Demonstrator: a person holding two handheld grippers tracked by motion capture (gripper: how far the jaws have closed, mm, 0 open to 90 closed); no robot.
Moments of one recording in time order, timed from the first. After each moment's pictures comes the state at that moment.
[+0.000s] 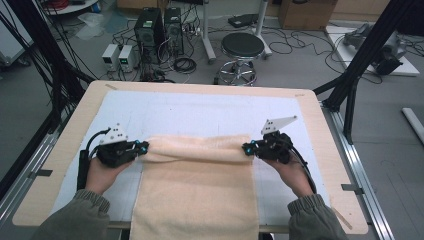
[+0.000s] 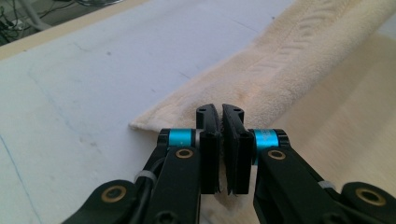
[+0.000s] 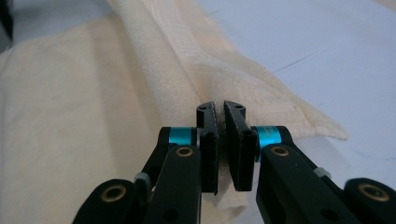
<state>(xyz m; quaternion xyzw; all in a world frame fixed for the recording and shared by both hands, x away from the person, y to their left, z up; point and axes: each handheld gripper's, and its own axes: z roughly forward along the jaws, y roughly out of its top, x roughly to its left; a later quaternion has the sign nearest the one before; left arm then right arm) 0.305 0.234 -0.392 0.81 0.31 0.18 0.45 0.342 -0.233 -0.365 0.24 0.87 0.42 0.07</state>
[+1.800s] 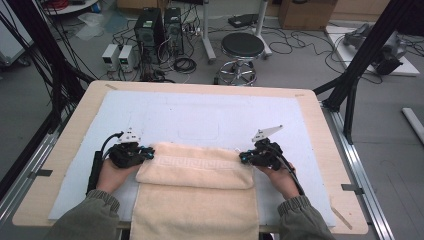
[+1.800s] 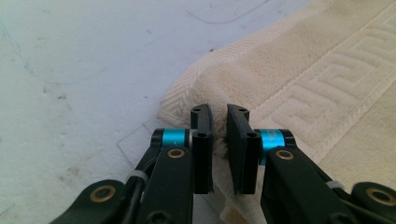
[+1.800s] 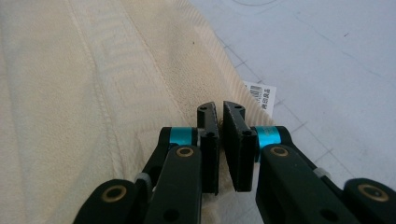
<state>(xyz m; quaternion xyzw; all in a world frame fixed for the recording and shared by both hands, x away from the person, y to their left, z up) 0.341 0.222 -0.424 0.83 0.37 0.15 0.40 0.362 -0.227 -0.423 0.29 0.88 0.38 0.05</state>
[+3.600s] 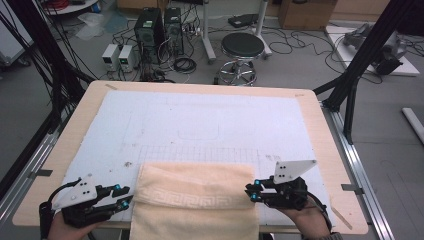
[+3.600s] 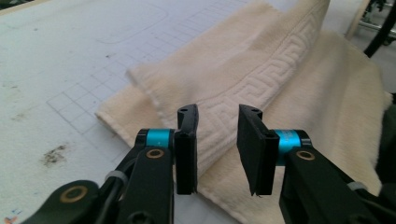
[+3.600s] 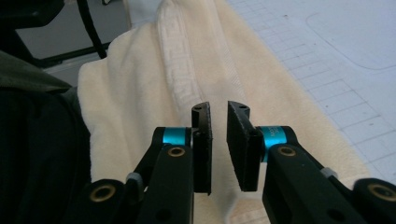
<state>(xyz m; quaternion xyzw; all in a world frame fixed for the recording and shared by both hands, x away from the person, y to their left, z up) 0.196 0.260 -0.389 0.82 0.28 0.14 0.49 0.232 -0.241 -0.358 0.17 0.87 0.46 0.04</state>
